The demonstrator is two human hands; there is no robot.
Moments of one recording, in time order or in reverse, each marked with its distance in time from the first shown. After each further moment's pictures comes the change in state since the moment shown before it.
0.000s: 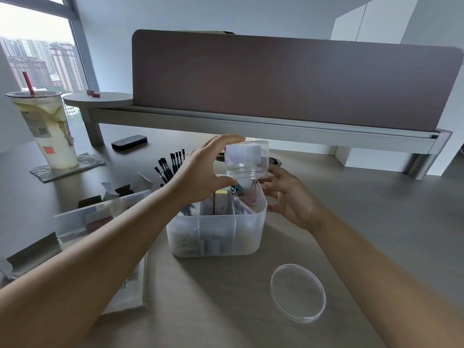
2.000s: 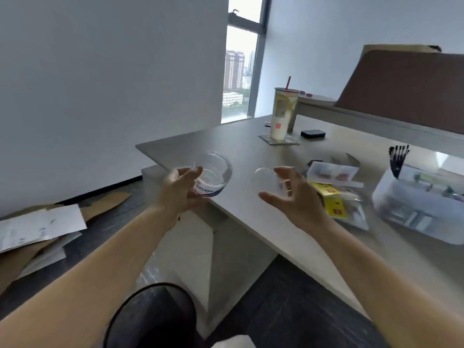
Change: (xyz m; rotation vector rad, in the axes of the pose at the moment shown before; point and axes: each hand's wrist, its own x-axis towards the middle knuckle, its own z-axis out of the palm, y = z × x) left_hand -0.361 0.032 -0.247 -0.596 0.845 -0.981; right_hand -0.114 0.022 0.345 -0.732 -0.238 -0.424
